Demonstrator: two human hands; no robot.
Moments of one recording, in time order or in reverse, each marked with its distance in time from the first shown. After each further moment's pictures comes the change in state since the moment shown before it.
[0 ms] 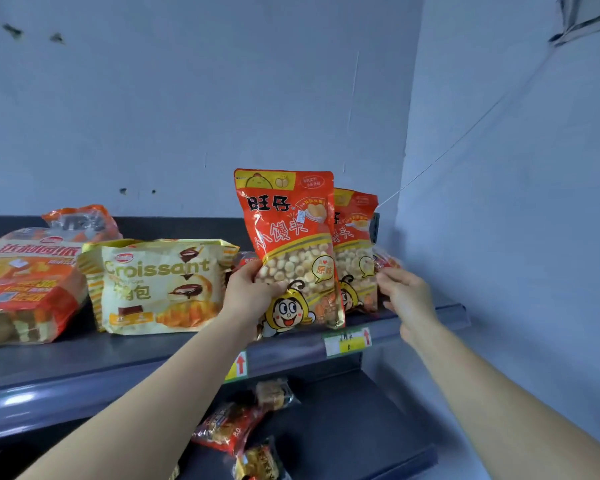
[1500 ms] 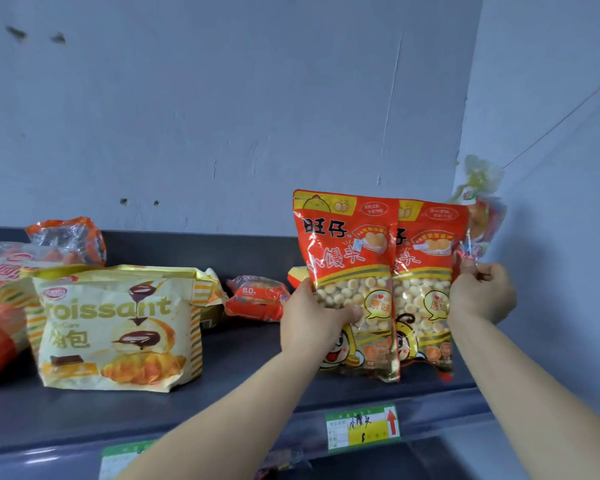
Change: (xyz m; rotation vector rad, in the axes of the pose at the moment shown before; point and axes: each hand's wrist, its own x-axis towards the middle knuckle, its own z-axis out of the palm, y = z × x) left_hand 0.082 -0.034 0.095 0.300 0.129 0.130; right_hand 0.160 0.005 0.012 -0.127 0.620 -0.218
